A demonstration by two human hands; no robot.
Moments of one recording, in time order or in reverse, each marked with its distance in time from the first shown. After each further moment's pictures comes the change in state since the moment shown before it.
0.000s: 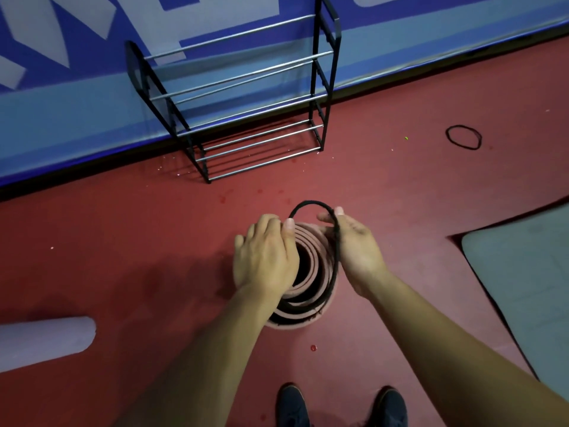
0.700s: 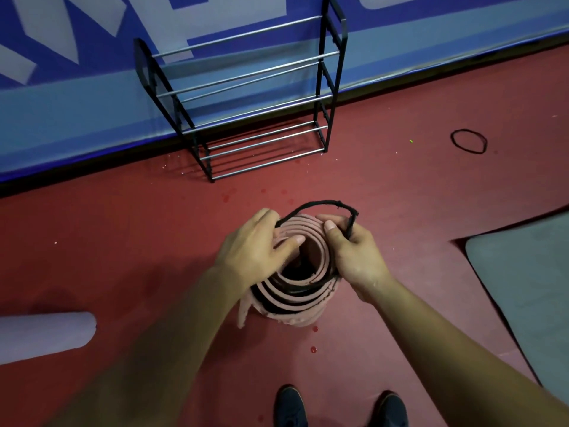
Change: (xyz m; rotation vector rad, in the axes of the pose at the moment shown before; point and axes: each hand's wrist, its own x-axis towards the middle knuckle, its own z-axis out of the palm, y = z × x) left_hand 0.015 -0.036 -0.018 -0.125 -0.216 0.143; right_hand -0.015 0.006 -0.001 -0.151 -0.057 -0.143
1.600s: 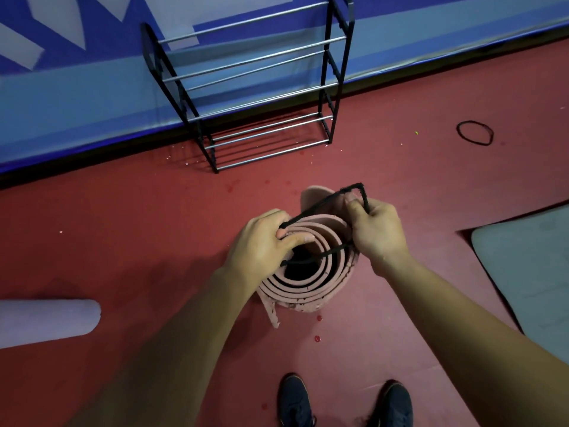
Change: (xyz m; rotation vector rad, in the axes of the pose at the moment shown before) left_hand -0.026 -0.010 0.029 -0.353 0.123 0.040; right_hand 0.002 0.004 -0.008 -0.275 0.251 -0.009
